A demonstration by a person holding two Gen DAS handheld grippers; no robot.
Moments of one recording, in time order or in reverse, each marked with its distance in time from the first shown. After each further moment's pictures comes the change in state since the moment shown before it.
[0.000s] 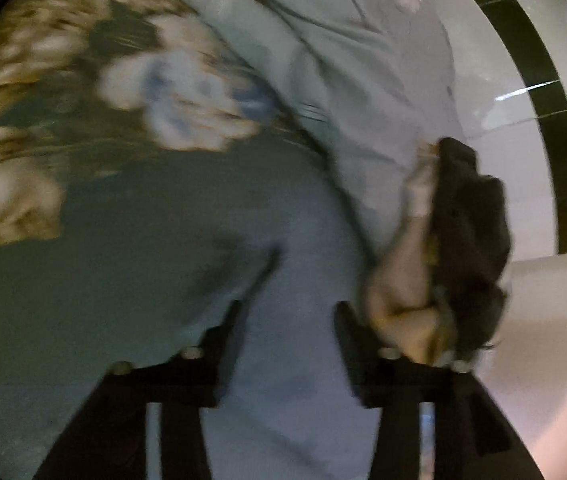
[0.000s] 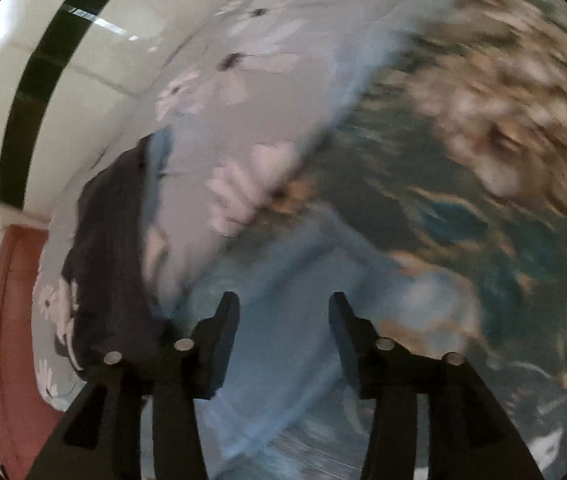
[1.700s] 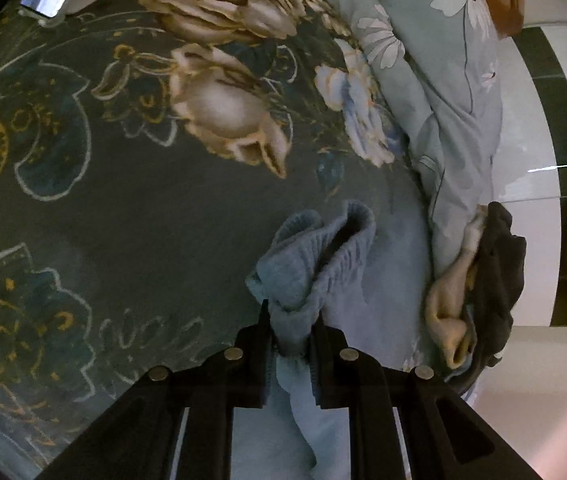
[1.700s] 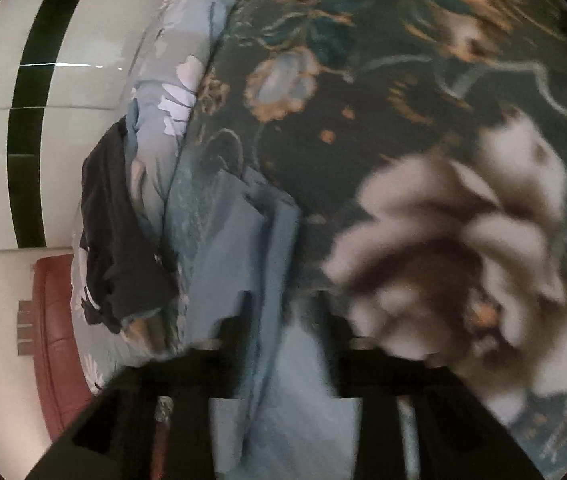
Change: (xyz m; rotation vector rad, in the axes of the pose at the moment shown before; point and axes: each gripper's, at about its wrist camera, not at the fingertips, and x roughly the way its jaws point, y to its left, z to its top) left arm -0.066 0.125 -0.037 -0.256 -0.051 -0.028; right arm -0.029 -0.068 -0.136 0.240 0.087 0.131
